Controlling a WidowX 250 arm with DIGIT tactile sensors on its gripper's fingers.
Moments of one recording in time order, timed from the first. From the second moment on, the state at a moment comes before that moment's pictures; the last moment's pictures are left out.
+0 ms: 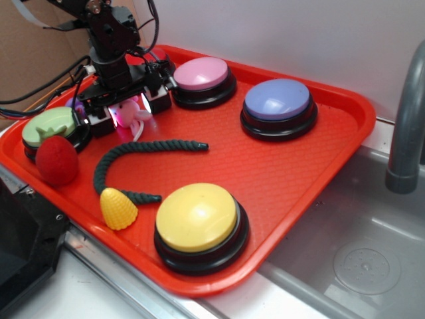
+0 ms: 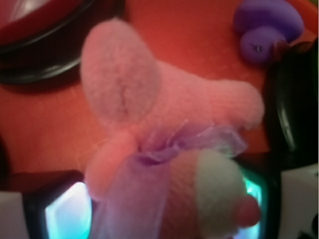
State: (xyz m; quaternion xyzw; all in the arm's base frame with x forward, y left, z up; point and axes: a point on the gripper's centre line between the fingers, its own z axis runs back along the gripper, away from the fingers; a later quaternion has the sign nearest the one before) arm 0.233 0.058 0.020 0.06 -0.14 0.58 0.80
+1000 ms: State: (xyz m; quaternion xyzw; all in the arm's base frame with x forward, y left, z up) arm 0.243 0.018 0.067 0.05 -0.06 0.34 0.94
